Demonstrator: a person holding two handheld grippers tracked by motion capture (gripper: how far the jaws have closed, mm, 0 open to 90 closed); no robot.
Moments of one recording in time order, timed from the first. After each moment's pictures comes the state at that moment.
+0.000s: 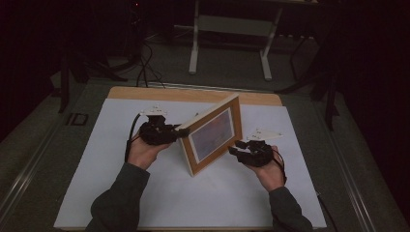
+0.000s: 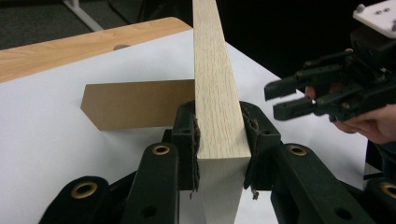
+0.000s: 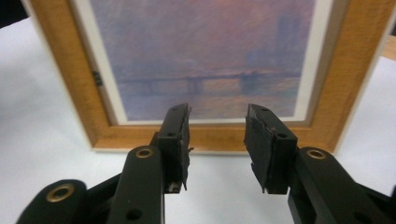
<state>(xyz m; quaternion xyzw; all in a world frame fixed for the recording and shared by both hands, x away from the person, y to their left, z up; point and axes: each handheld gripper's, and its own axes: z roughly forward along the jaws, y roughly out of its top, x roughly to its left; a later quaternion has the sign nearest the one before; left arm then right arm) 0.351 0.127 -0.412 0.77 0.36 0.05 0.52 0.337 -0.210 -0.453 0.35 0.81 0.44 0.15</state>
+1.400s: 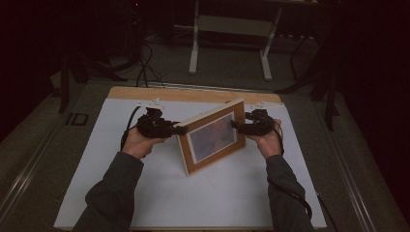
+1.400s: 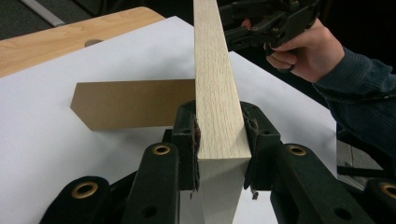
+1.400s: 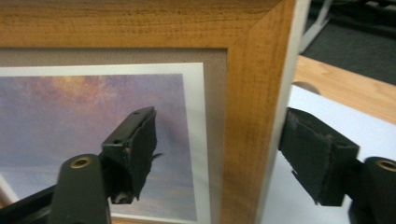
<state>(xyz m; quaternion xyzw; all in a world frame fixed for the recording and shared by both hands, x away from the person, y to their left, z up) 0.378 0.142 -0.413 0.79 0.30 0.00 0.53 0.427 -0.219 -0.435 0.39 0.79 0.44 0.17</state>
